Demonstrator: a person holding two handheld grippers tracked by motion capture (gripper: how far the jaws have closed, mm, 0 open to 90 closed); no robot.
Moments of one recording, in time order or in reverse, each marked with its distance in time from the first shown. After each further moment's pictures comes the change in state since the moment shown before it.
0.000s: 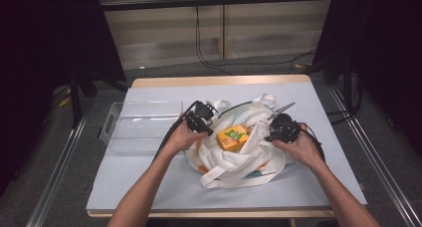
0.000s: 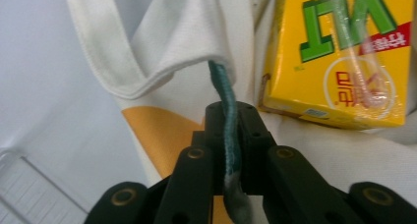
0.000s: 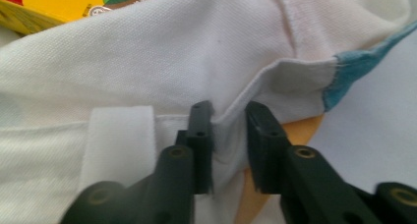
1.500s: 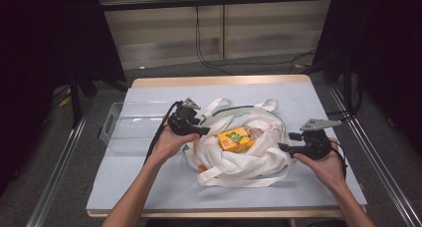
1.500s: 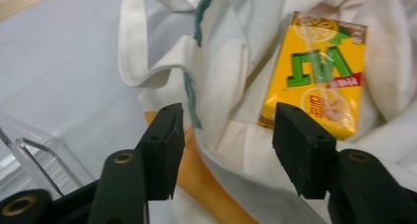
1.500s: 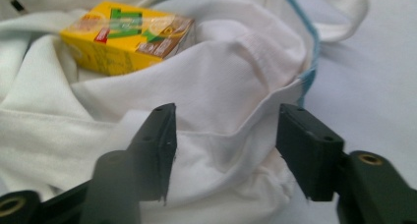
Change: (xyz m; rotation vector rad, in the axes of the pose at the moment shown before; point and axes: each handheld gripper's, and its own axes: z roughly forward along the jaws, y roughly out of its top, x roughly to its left) left arm -0.002 -0.043 -0.041 -0.339 -0.019 -0.087; right arm 0.006 -0.070 -0.060 -0.383 -0.001 0.092
